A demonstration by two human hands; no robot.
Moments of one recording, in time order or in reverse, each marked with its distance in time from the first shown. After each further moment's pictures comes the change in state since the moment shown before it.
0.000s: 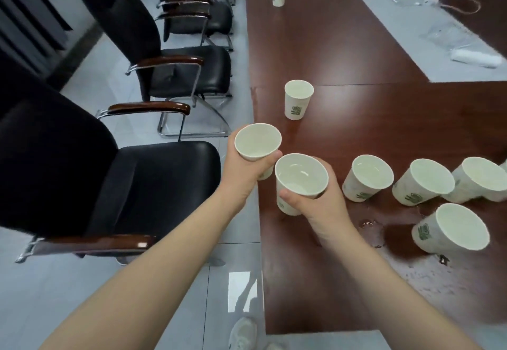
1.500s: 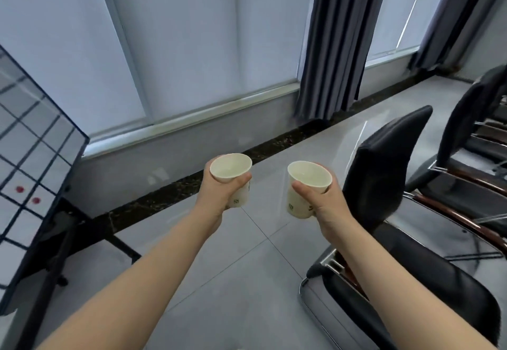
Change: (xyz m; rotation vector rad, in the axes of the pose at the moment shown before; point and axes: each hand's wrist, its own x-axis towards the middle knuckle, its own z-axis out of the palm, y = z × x) left_hand -0.291 0.136 -0.711 -0.120 1.020 0.007; right_hand -0.201 -0.137 0.672 0.098 -0.933 0.056
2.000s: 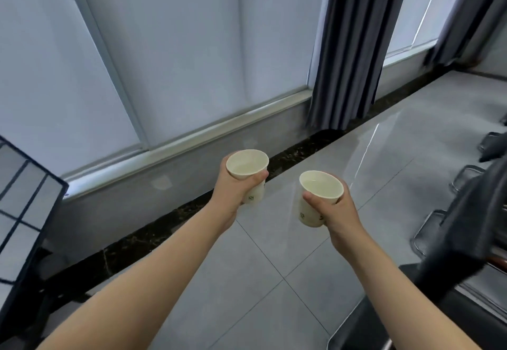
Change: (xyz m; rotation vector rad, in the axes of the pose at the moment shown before) left_hand 0.276 0.027 0.020 0.052 -0.124 0.048; right_hand 0.248 0.011 0.059 0.061 0.081 0.008
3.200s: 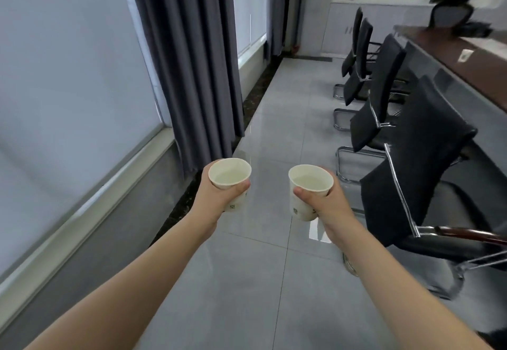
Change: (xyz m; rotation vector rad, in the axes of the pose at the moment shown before) left_hand 0.567 -0.041 0.360 0.041 -0.621 -0.013; right_hand 0.529 -0.037 -0.206 0.018 0.561 -0.046
